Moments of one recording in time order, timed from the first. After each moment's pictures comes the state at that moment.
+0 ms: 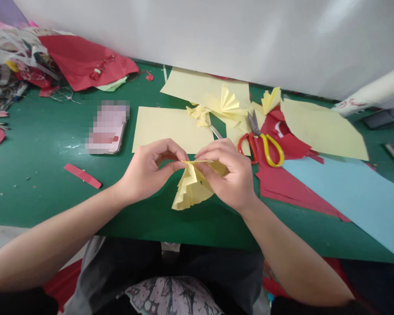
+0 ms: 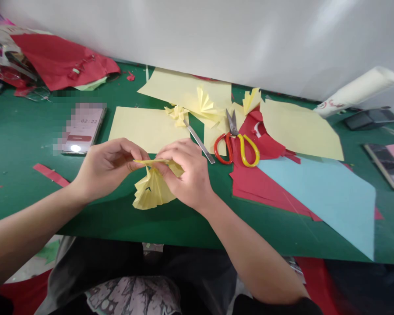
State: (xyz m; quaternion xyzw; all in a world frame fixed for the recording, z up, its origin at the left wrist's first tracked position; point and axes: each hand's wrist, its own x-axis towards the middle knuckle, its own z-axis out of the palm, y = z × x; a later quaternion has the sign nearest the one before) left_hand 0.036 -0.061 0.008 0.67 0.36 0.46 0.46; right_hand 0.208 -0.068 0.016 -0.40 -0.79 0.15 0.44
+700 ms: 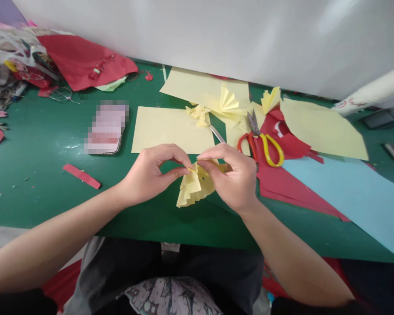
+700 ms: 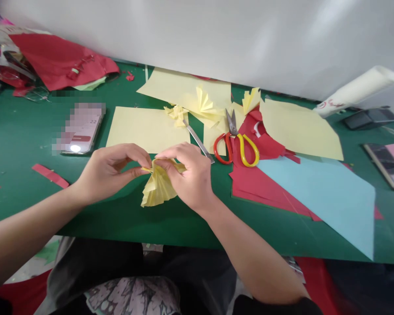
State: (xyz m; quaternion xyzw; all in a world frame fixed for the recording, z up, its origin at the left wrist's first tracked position) left_hand 0.035 -0.061 0.007 0.75 0.33 0.42 0.39; right_hand 0.207 -0.071 0.014 -0.43 -0.75 0.16 0.47
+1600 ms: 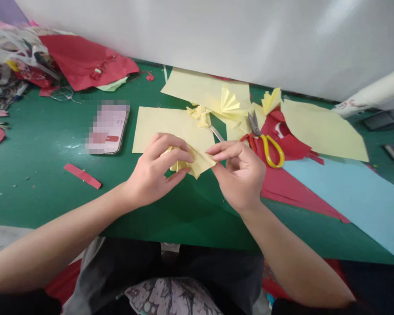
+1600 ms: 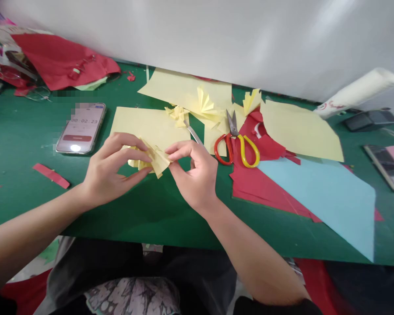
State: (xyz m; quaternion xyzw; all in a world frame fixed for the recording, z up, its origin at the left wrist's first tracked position) left_hand 0.036 -0.058 0.005 0.84 0.31 0.44 0.04; right_hand 0.206 -0.071 0.005 -0.43 -0.67 0.23 0.56
